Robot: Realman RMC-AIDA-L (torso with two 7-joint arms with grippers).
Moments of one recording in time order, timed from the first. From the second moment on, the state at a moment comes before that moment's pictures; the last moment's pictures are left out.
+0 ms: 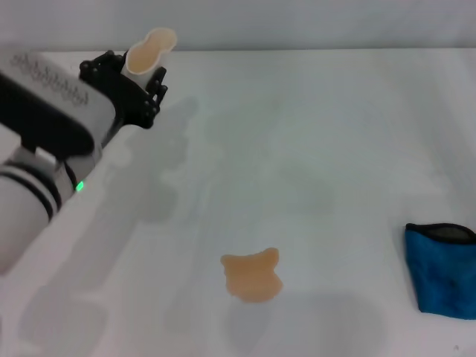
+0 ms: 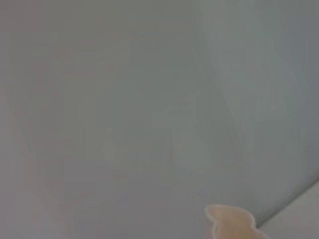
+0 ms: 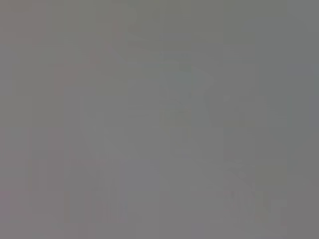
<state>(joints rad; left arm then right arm) -0.04 -2.08 1.99 1.34 2.83 -0.09 -2.70 0.25 1.99 -1.00 -0.43 -0.46 -1.08 0.61</state>
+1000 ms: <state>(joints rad) -0.04 -2.09 2.55 0.70 2.21 -1.18 -2.78 0.27 1.99 -0.98 -0.41 -0.46 -1.03 0.58</state>
